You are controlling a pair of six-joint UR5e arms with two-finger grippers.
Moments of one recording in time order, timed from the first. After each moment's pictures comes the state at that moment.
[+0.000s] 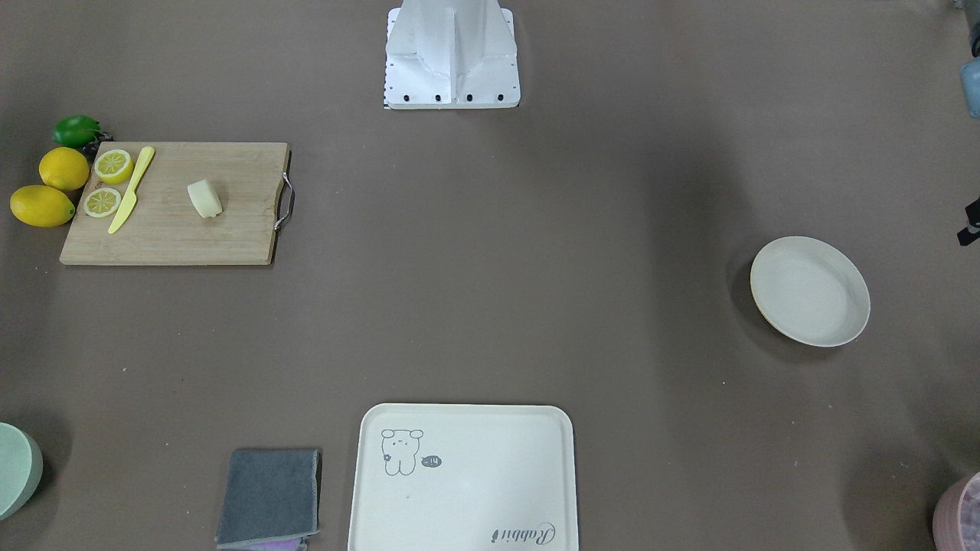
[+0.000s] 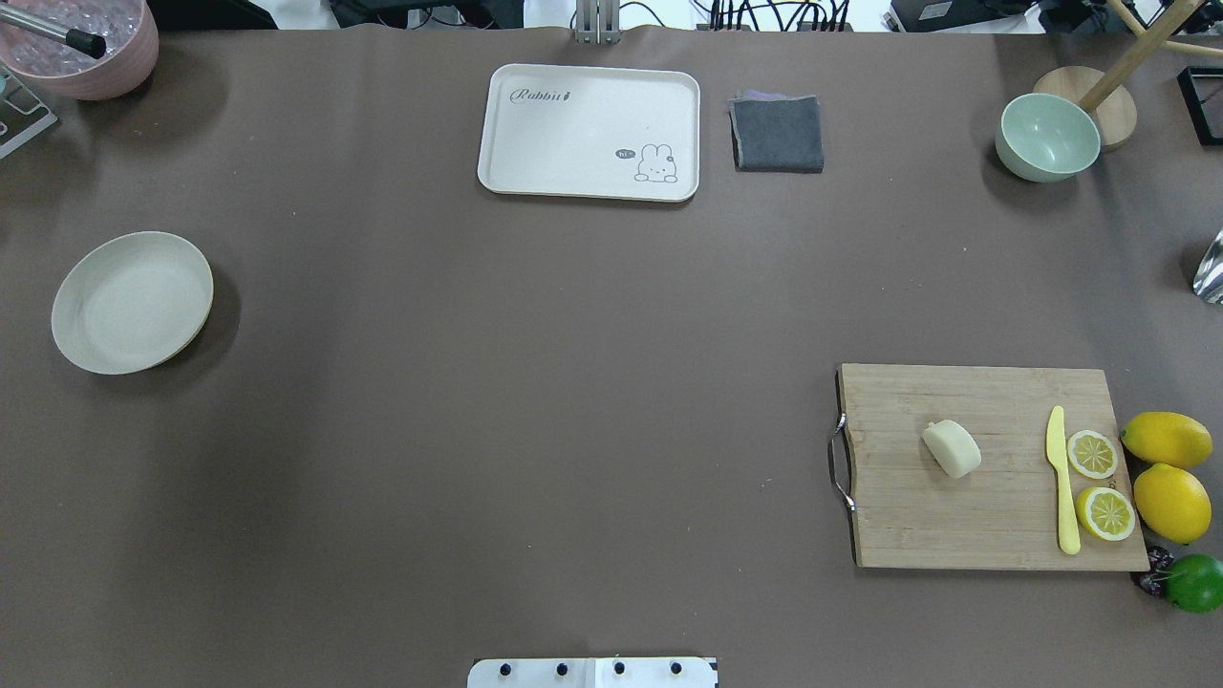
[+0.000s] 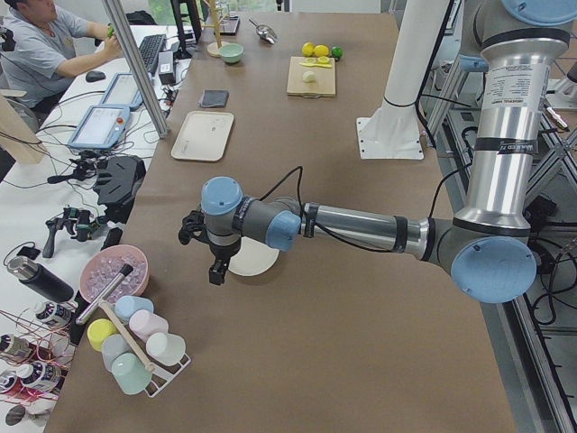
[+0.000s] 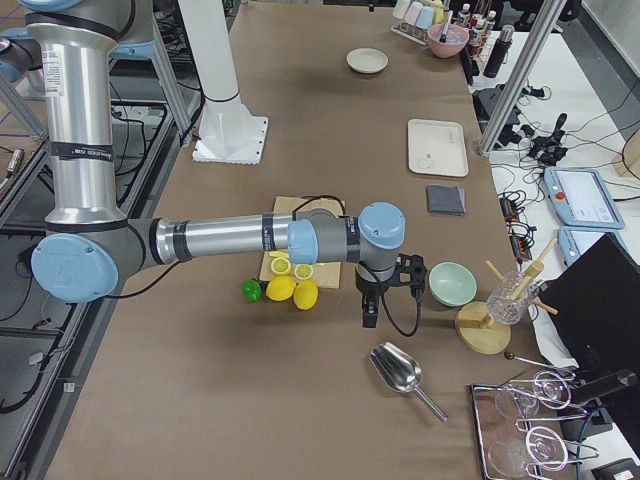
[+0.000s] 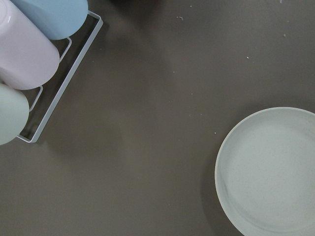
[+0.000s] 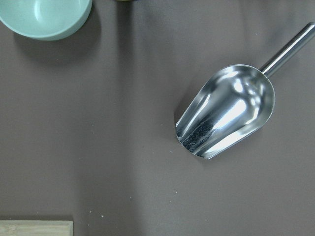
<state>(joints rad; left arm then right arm) -1.40 -1.63 -1.60 -1.77 -2.33 -0.09 1.51 -1.57 1.70 -1.59 2.32 0.15</state>
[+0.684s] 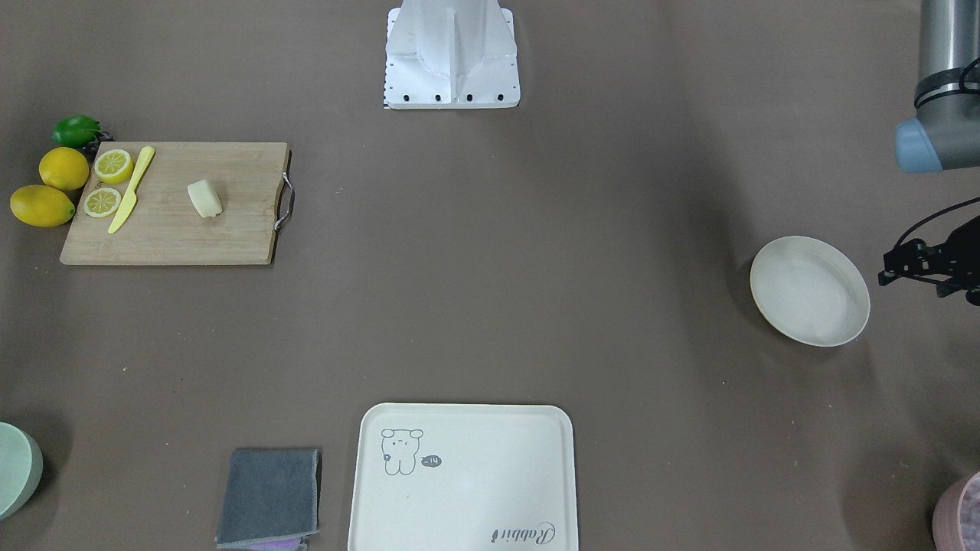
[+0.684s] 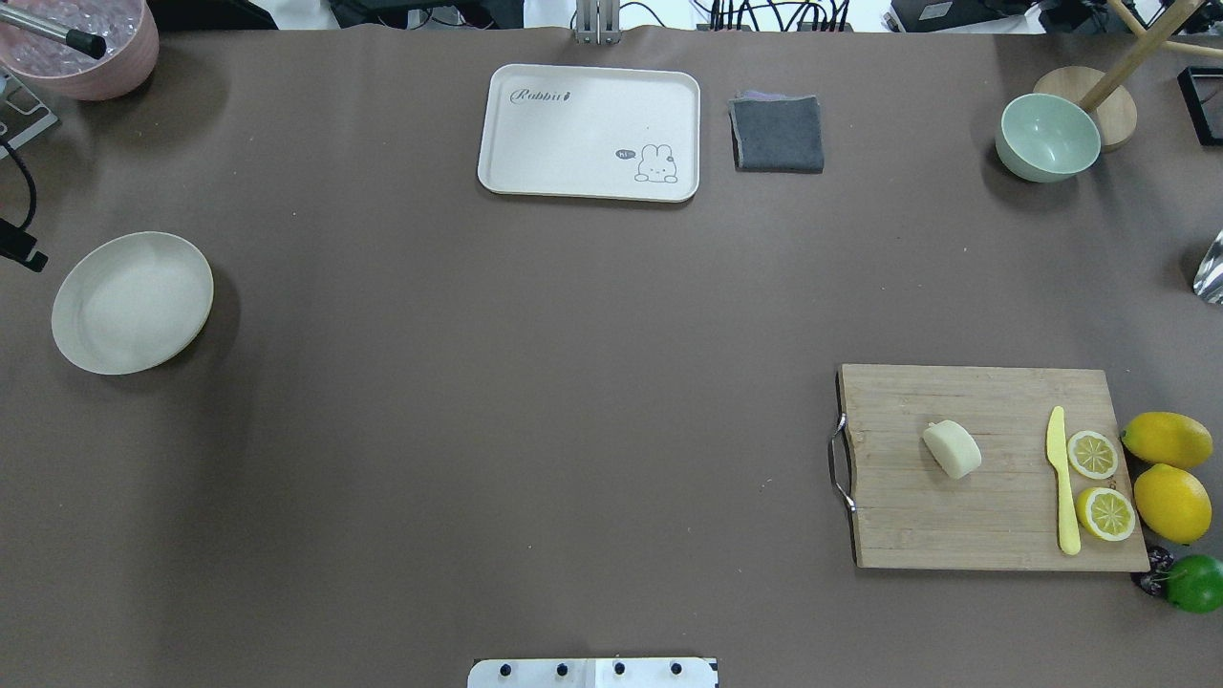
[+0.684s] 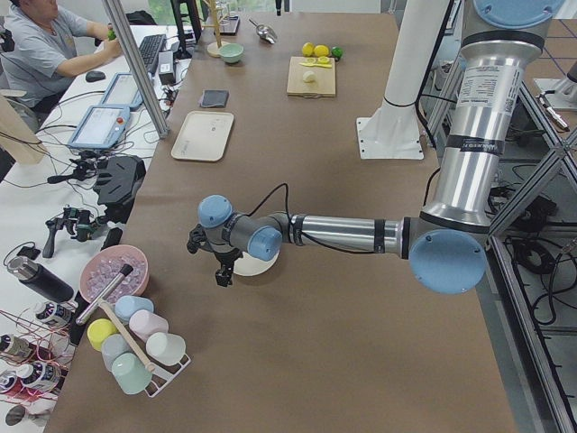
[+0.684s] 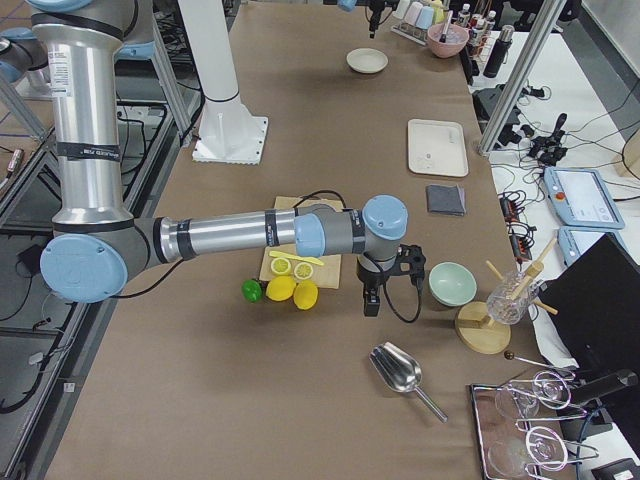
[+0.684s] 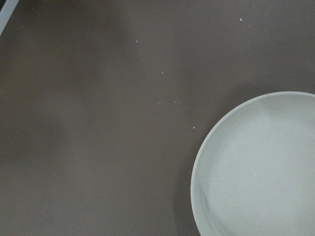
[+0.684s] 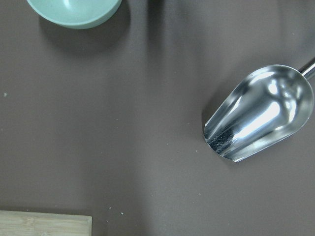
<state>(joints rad) -1.23 -1.74 -1.35 -1.97 -2.32 -0.24 1.45 -1.56 1.70 -1.58 2.33 0.15</state>
